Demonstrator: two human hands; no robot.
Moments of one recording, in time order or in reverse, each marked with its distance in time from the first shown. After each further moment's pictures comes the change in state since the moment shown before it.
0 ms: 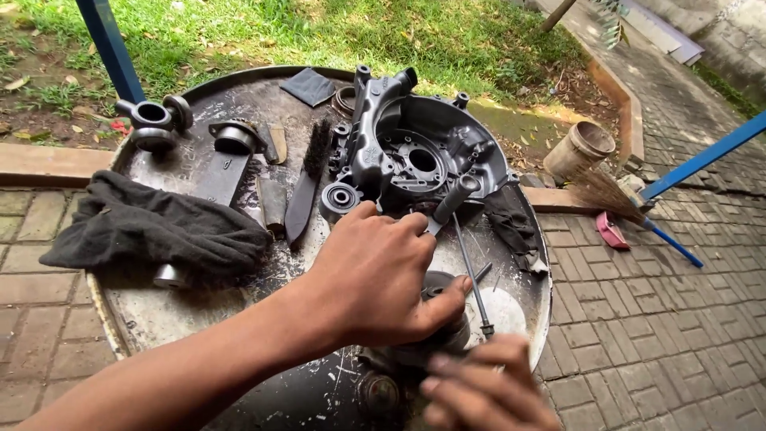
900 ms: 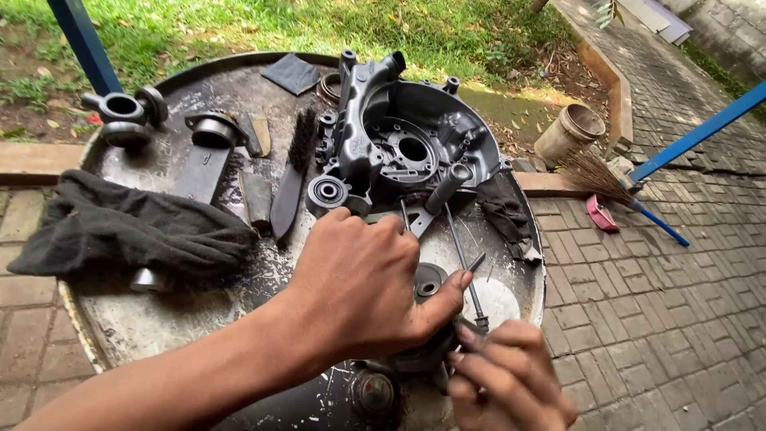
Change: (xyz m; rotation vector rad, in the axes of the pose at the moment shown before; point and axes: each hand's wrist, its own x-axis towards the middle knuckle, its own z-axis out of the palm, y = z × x) left_hand -0.007 0.009 0.002 0.182 0.102 -0.100; right_hand -0.005 0.002 0.012 -0.051 0.225 0.197
